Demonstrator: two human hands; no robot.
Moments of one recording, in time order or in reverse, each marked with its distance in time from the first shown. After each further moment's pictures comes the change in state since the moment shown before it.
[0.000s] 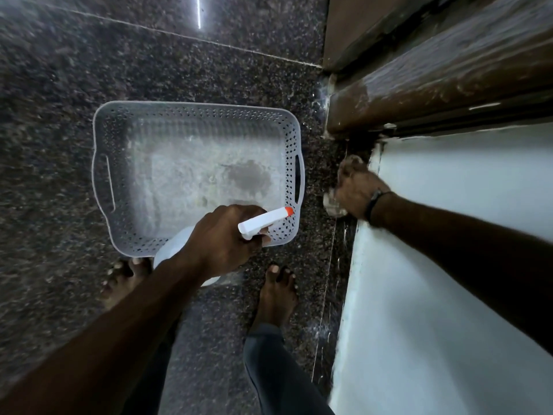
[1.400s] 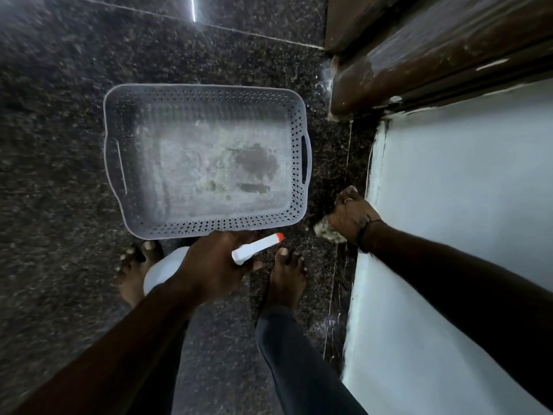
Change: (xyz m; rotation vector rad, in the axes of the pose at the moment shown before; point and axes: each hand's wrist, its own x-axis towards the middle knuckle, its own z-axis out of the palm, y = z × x) left_hand -0.061 -0.031 0.018 0.052 -0.093 -0.030; right_hand -0.038 -0.082 0.043 -0.006 -0.151 -0.096
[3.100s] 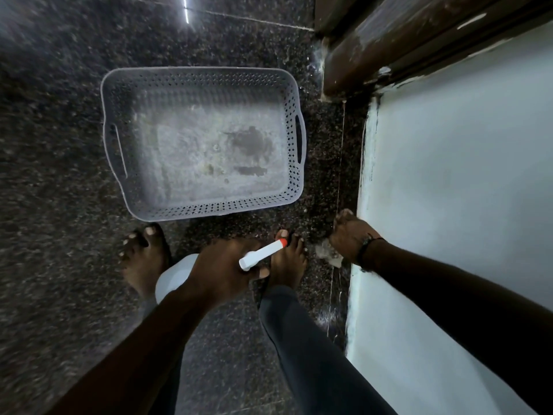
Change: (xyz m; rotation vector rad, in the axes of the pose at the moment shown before) left_hand -0.033 0.003 0.036 0.093 -0.053 -0.048; right_hand -0.056 -0.052 0.007 0.194 -0.093 -0.047
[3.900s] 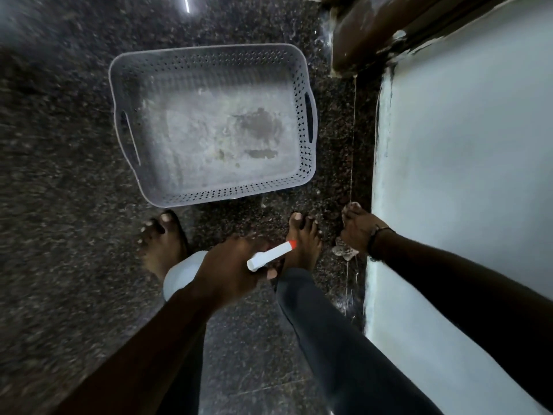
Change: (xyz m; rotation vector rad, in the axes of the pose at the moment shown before) left_hand -0.021 -0.012 0.009 0.039 -0.047 0.022; right_hand 0.000 -0.038 0.005 0.028 0.453 0.091
